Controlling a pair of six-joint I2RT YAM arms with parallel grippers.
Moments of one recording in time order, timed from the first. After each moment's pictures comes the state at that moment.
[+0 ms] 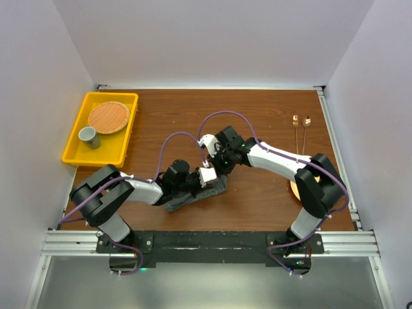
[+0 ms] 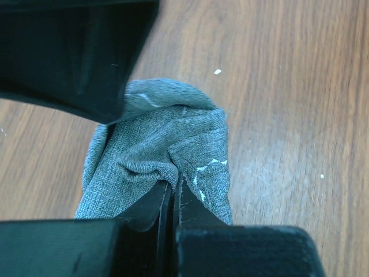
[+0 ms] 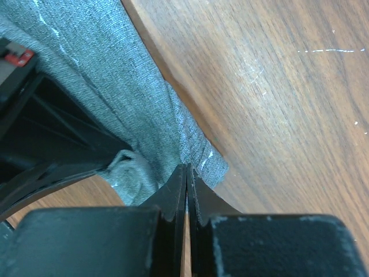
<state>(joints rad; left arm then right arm) -0.80 1.60 0.46 0.66 0.40 0.30 0.71 1.69 1.13 -0.47 -0.21 -0.23</state>
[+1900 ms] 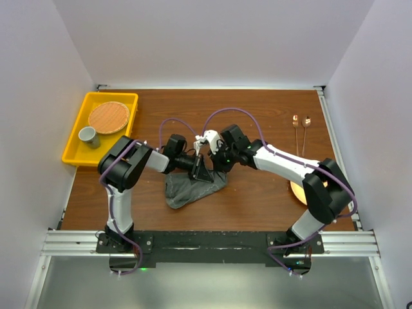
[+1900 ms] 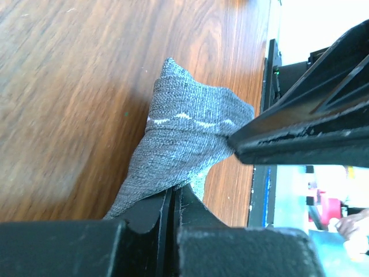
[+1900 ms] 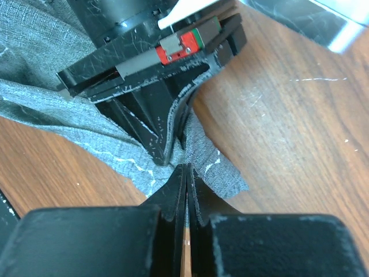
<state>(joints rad) -0.48 2.01 0.85 0.41 1.06 -0.37 0.70 1.62 1.07 -0.36 -0.28 -0.18</state>
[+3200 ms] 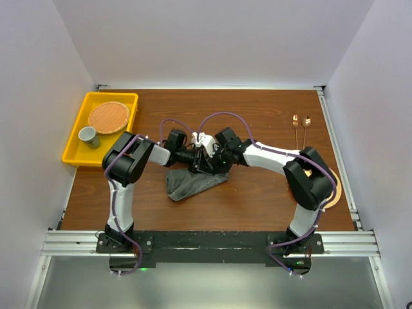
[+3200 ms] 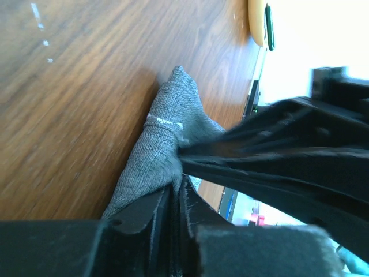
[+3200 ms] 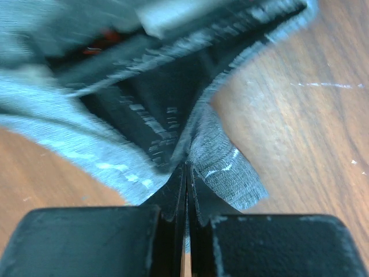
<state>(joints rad) -0.44 2.10 0.98 0.33 1.06 -0.62 0.69 1.78 1.11 -0.34 -0.25 -0.27</state>
